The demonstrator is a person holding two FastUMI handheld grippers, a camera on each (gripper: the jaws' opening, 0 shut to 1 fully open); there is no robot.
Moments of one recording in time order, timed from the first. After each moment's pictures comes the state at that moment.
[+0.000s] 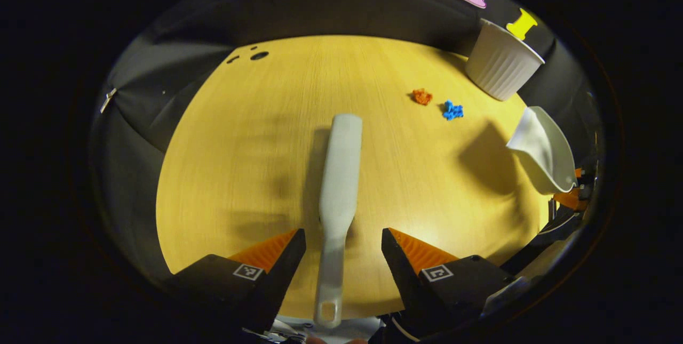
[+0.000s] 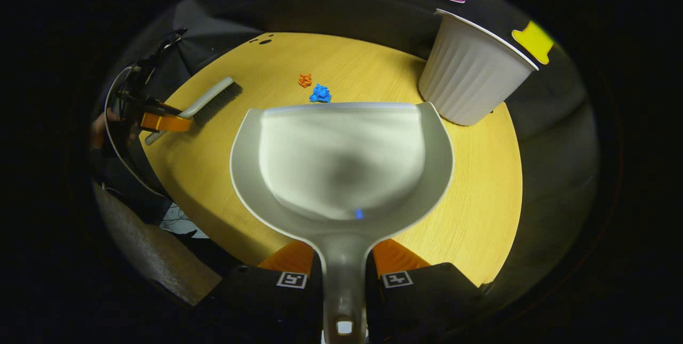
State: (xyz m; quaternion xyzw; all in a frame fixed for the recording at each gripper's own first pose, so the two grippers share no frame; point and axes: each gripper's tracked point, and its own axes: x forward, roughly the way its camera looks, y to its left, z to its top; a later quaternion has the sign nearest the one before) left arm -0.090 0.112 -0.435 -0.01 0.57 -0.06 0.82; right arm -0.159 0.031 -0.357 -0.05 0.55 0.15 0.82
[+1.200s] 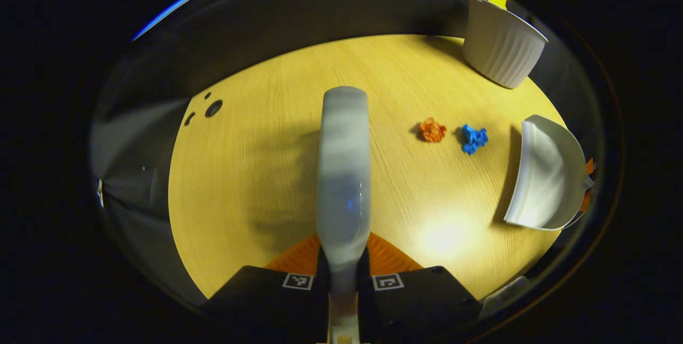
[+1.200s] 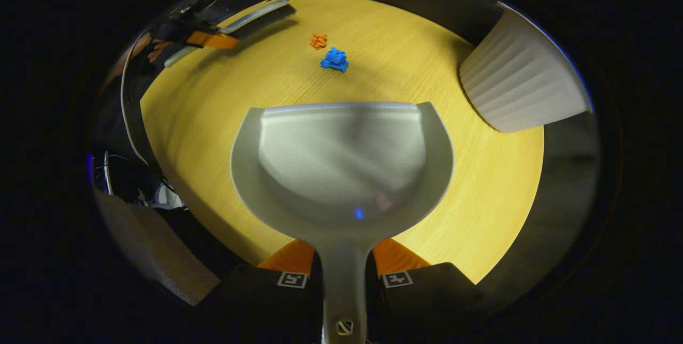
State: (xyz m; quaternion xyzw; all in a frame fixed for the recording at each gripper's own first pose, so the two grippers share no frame) left arm 0.077 0.080 -0.436 0.12 0.55 -0.11 0.82; right arm -0.128 0.034 -0.394 -0.13 0.65 0.22 0.72
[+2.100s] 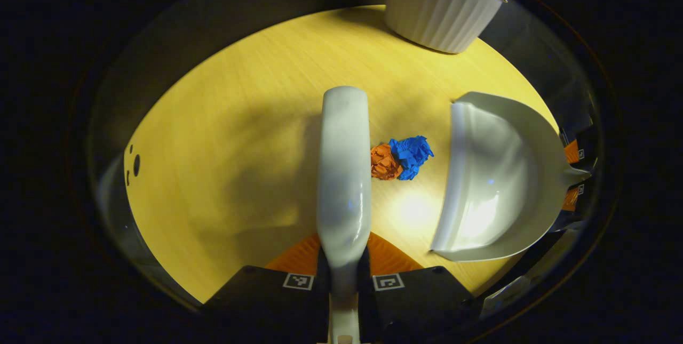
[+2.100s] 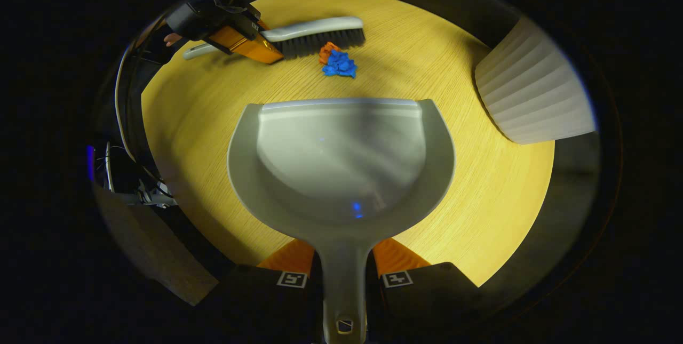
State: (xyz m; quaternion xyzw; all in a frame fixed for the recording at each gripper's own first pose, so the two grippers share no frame) left arm 0.056 -0.066 -0.458 0.15 0.61 -0.27 0.73; right arm -0.120 0.036 -0.407 -0.13 0.65 0.25 0.71
